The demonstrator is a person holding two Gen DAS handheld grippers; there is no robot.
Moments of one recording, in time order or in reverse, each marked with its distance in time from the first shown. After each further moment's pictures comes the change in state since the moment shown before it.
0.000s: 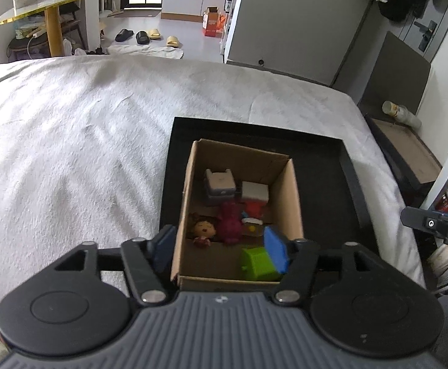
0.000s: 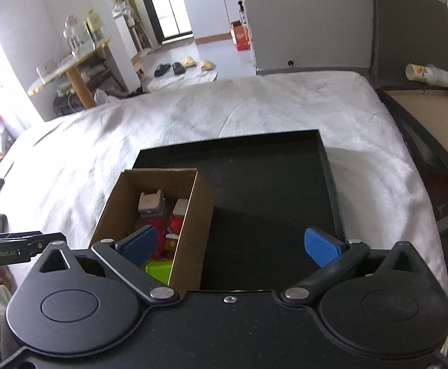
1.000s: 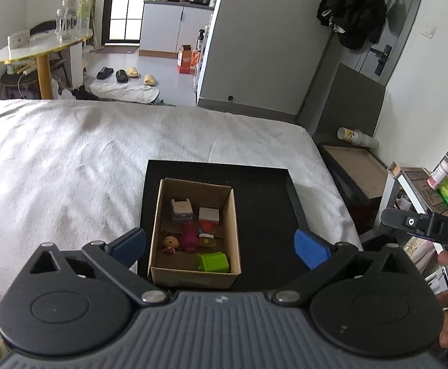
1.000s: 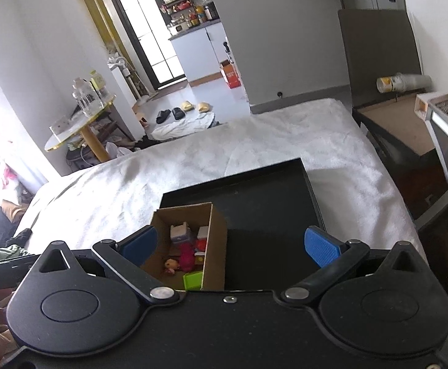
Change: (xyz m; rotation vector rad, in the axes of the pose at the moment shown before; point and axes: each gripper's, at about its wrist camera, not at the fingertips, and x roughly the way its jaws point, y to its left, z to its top) left arm -0.128 -0.044 -0.005 0.048 -0.135 -0.080; right arm -0.120 -0.005 -0.007 0.135 -0.144 0.036
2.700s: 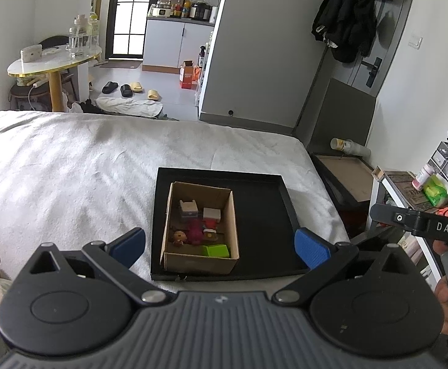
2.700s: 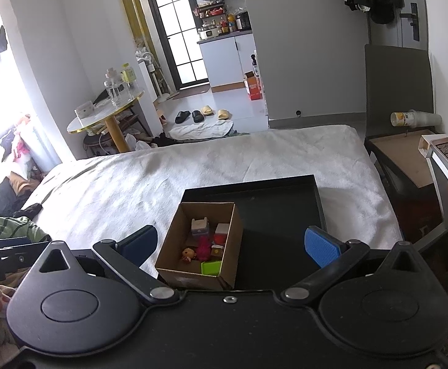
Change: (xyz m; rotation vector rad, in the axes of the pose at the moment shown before) left arm -0.078 0.003 -0.026 0.005 -0.056 0.004; right arm -0.062 0.044 -0.009 -0.134 -0.031 0.017
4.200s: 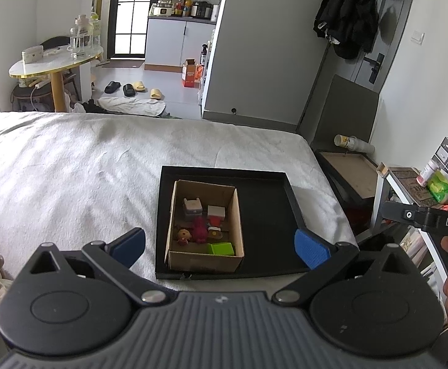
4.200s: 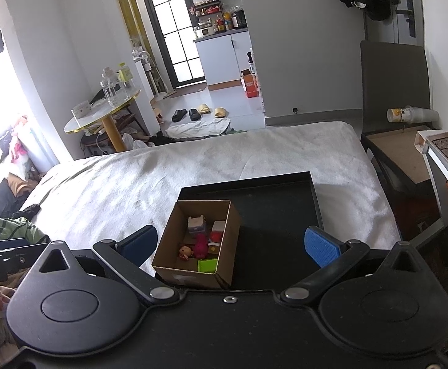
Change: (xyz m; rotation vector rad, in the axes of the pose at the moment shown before) left arm 0.004 0.002 -0.002 0.011 0.008 0.015; right arm -0.001 -0.002 -0.003 0.010 0.011 -0.007
